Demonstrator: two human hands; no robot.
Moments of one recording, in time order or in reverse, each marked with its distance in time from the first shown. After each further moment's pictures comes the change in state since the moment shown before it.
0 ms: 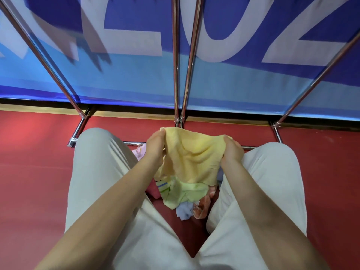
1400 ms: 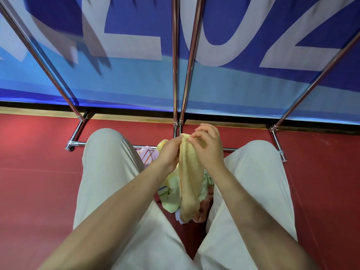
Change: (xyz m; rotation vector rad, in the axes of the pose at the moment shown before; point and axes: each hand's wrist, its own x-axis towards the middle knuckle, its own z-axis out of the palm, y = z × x) left_hand -0.021 -0.003 0.022 0.070 -0.299 -0.058; right_hand -0.071 -0.013 0.031 -0.587 -0.383 -1.061
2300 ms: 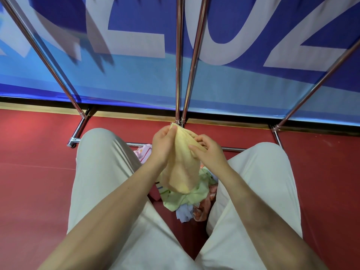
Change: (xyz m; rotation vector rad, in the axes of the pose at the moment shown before) left_hand -0.015 0.019 -0.018 0.191 0.202 0.341; right_hand -0.007 0.000 -0.008 0.135 -0.330 0.348
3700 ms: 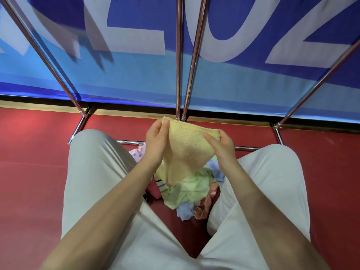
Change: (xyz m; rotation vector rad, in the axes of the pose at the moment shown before) left_hand 0.004 0.000 -0.013 0.071 0.056 0.198; right_hand 0.008 0.007 -0.018 0.412 0.184 0.162
